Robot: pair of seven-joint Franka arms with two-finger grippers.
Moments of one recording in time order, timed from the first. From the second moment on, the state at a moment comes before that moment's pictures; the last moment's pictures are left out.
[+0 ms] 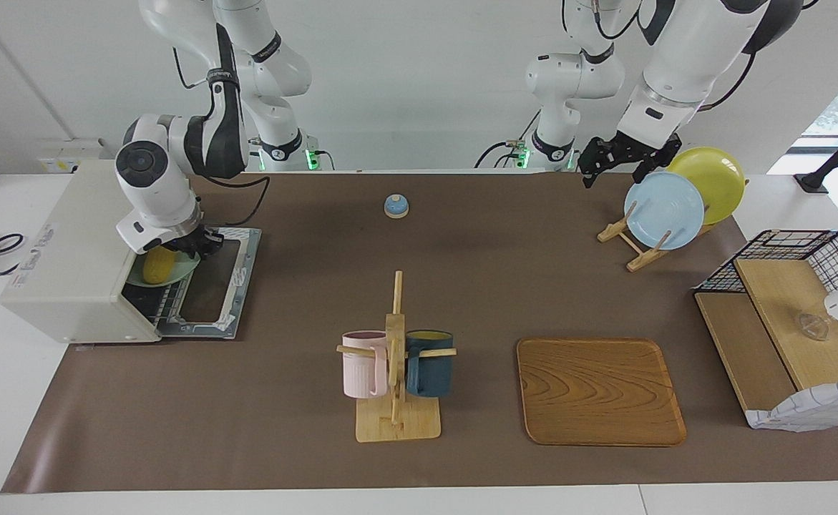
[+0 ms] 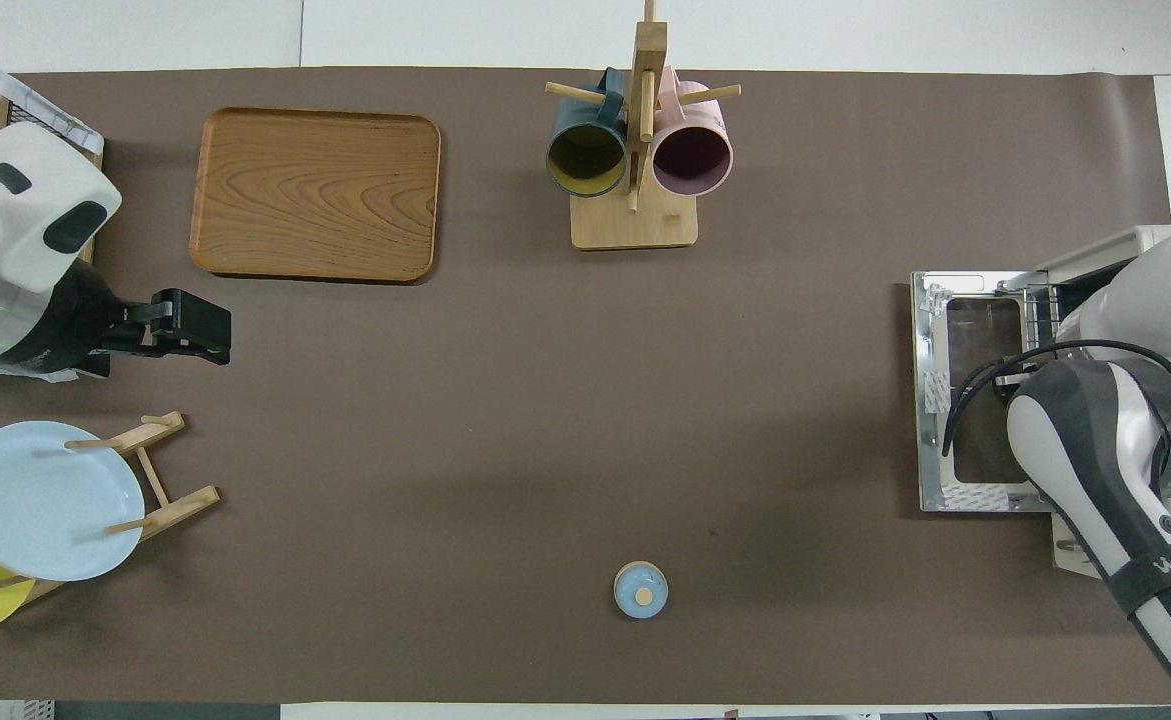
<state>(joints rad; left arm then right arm) -0.16 -0.04 -0.10 -1.61 -0.03 1.48 -0.28 -0.08 0.03 0.00 -2.13 -0.22 1.97 0.05</state>
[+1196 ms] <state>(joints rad) -0.16 -0.04 -0.09 -1.61 -0.03 1.48 -0.28 0.10 0.15 0.01 -2.15 -0.17 2.17 0.22</state>
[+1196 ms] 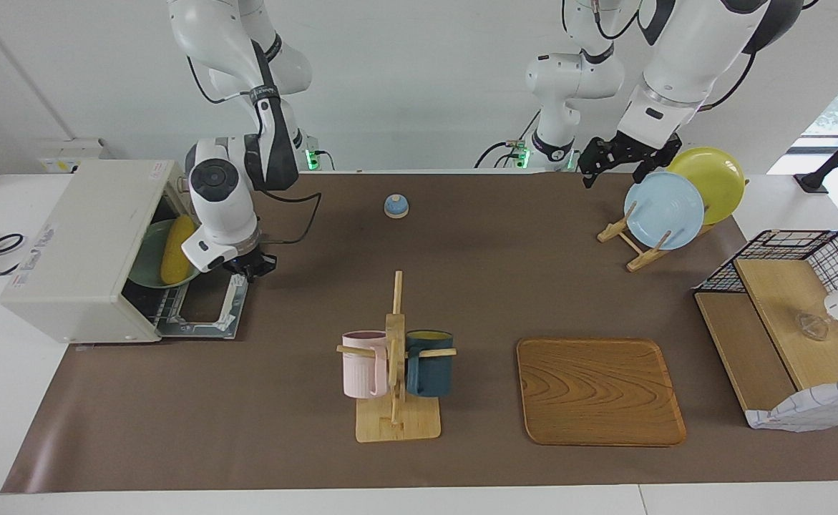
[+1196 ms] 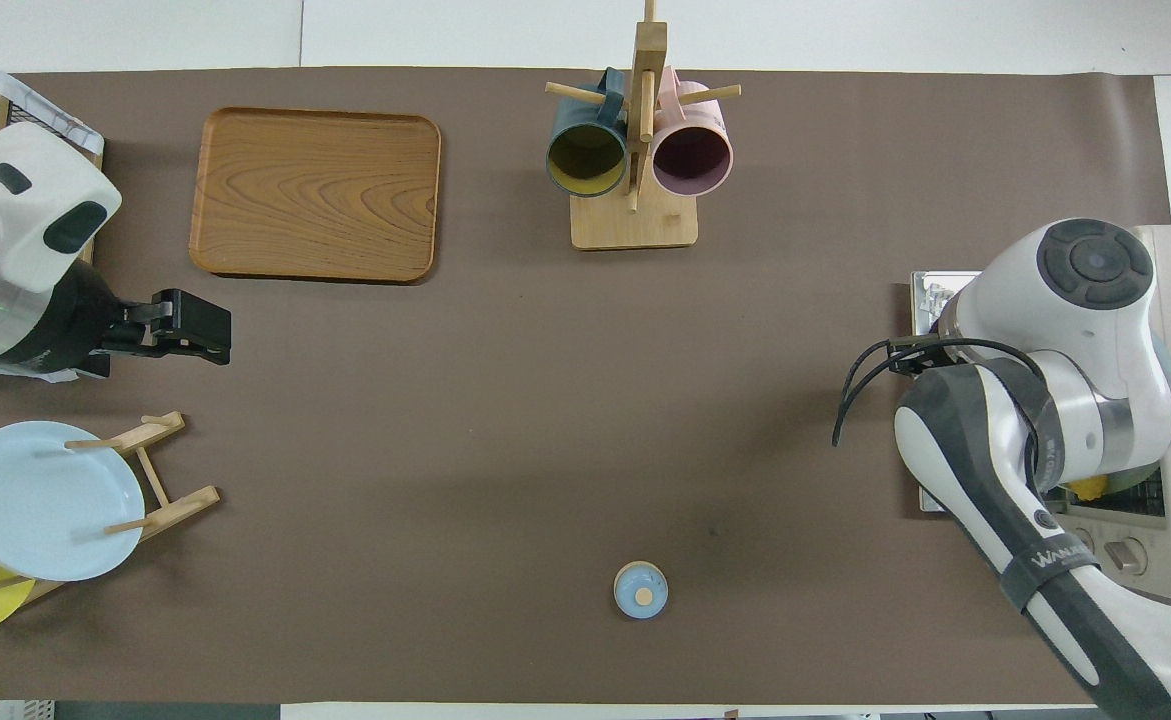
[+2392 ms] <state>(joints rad) -0.15 -0.04 -0.09 -1.61 -0.03 1.48 -0.28 0.11 0.18 0.02 -2.18 -0.33 2.12 0.23</state>
